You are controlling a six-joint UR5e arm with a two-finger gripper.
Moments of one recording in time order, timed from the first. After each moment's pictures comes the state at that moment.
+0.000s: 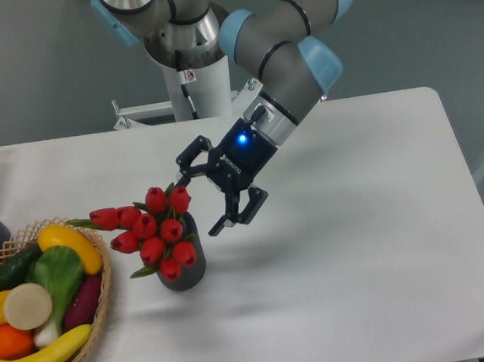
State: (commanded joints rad) arm 2.61 -1.77 -1.98 -0.90 0.47 1.48
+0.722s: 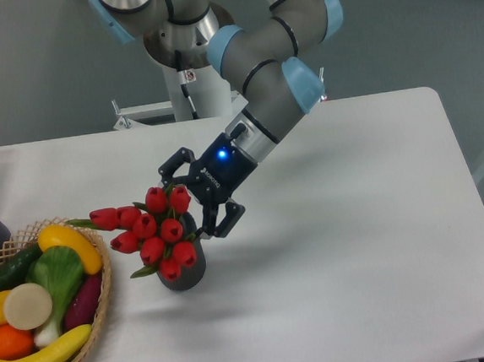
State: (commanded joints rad) arm 2.56 -1.82 -1.96 -0.88 0.47 1.48
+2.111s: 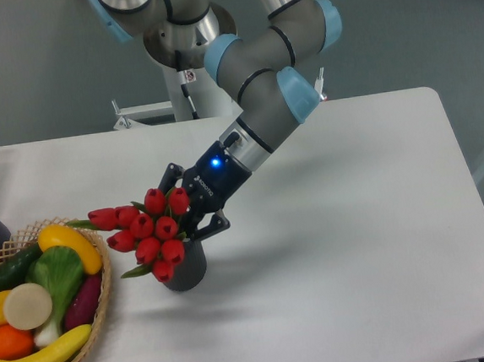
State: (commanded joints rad) arm 2.55 -1.81 -1.95 -0.86 0.47 1.44
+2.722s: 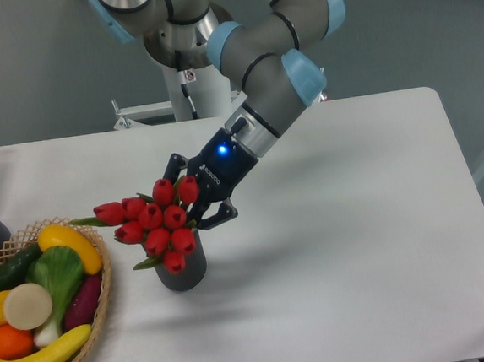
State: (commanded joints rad) arm 2.58 -1.73 -1.94 -0.87 0.41 1.31
